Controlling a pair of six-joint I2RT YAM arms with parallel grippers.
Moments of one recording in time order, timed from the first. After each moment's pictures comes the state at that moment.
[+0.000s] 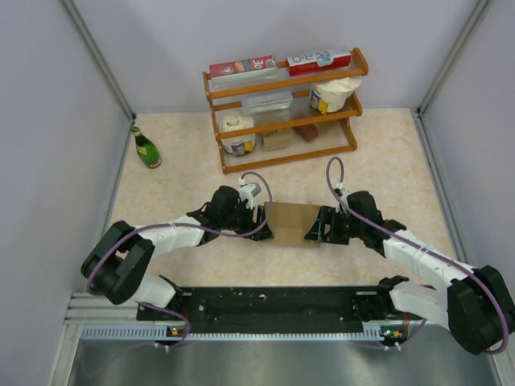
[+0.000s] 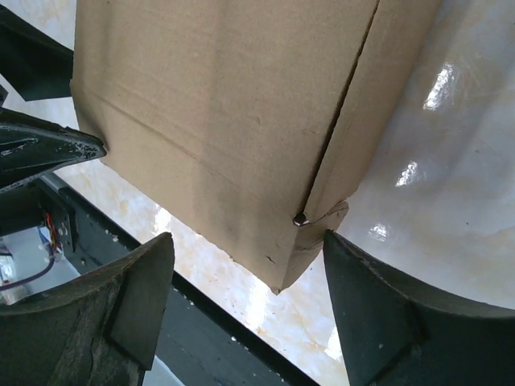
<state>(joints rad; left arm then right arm) -0.64 1.43 0.59 0.14 0.43 -0.44 0.46 1.06 0.45 -0.21 -0.40 0.58</state>
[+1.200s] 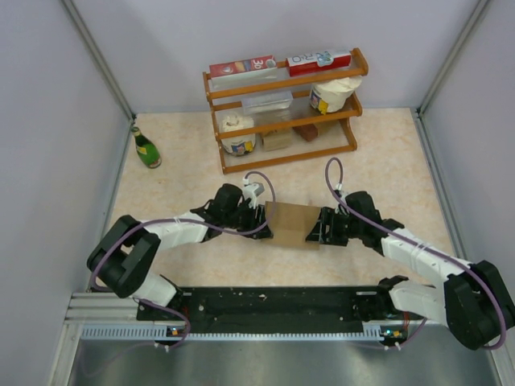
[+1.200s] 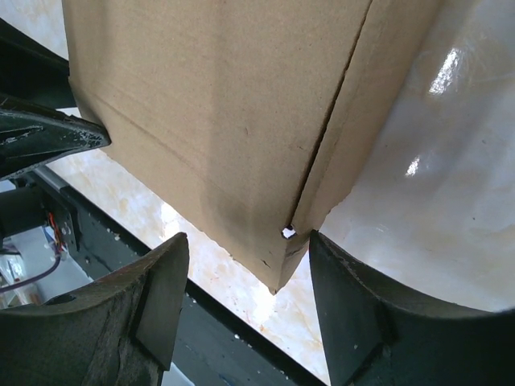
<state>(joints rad) -0.64 1.48 0.63 0.12 0.48 -0.44 0.46 1.09 0.45 -0.20 -0.41 0.61</state>
